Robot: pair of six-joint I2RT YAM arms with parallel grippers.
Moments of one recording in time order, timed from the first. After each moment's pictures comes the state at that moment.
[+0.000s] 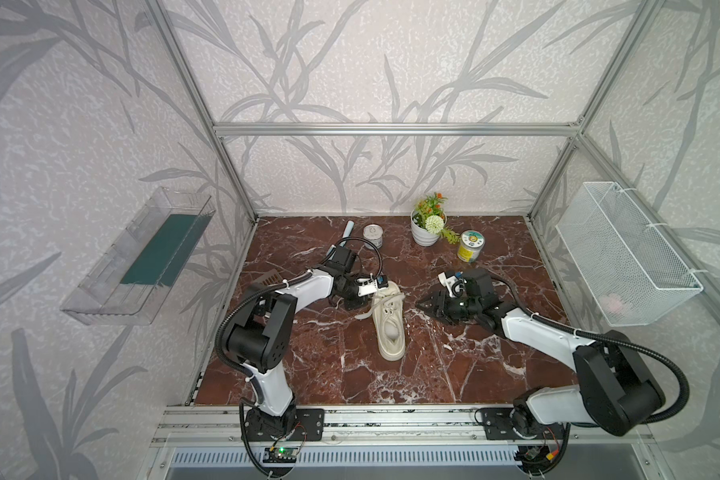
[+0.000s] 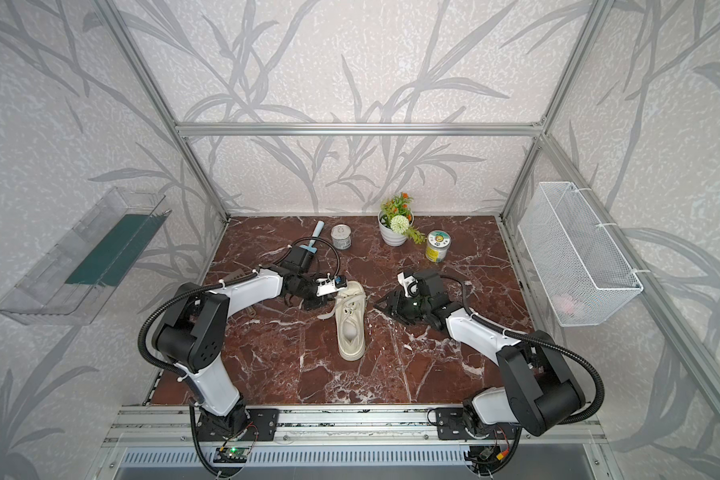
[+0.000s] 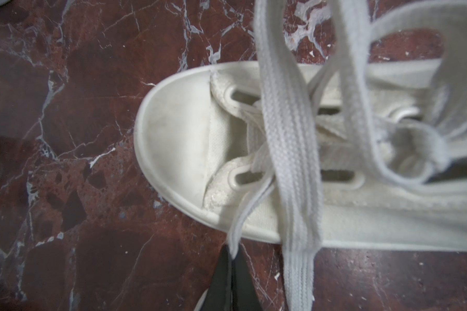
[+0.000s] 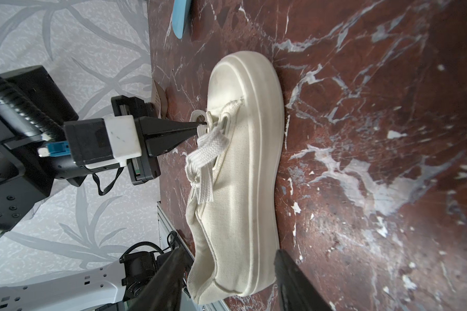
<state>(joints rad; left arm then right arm) -0.37 1.78 1.08 -0.43 0.43 1.01 0.44 1.42 0.65 0.05 -0.66 0.90</state>
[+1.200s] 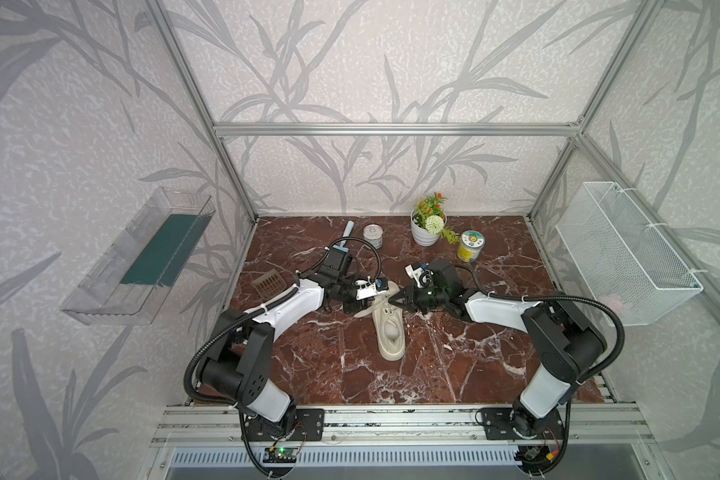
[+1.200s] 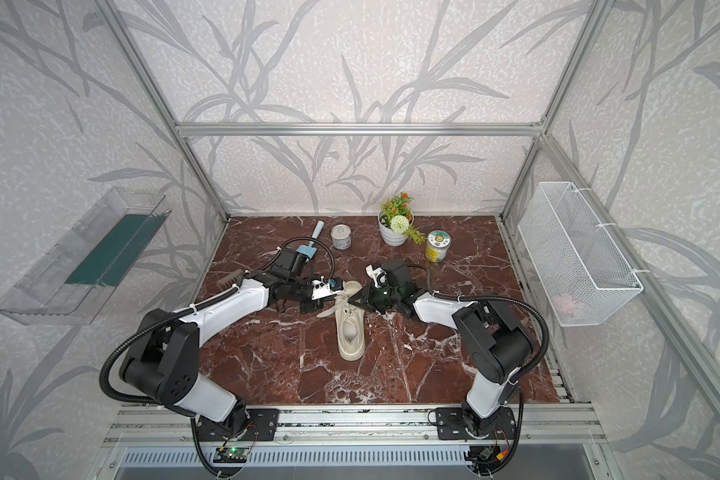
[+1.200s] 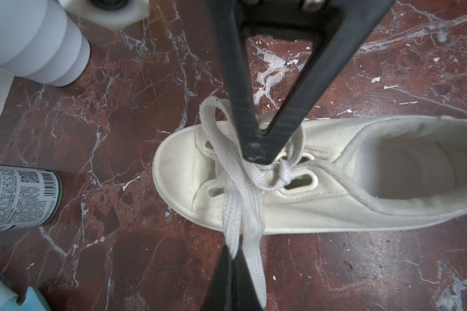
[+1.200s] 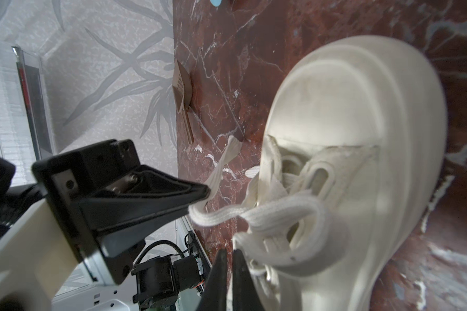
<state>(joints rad) -0.41 1.55 0.98 -0.43 0.49 1.01 0.58 1.75 0.87 0.26 -0.70 1.00</state>
